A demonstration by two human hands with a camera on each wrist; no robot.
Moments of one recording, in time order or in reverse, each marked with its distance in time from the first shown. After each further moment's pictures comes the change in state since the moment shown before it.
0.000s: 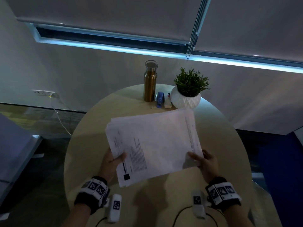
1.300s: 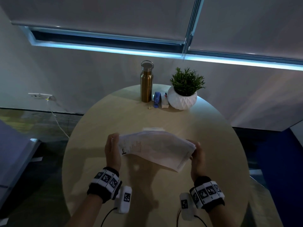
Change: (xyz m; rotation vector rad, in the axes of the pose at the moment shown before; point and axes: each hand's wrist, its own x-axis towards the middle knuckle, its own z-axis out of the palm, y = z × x) left_hand 0.017 0.033 0.044 -0.013 0.350 0.232; right_hand -0.018 -0.001 0.044 -0.081 0.072 -0.163
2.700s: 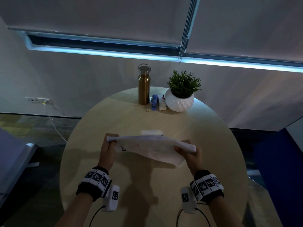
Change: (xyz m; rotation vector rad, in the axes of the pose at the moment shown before) left_hand 0.028 -0.014 -0.016 0.218 -0.162 -0.022; right_hand 0.017 -0.007 -0.002 -0.116 -0.209 -0.196
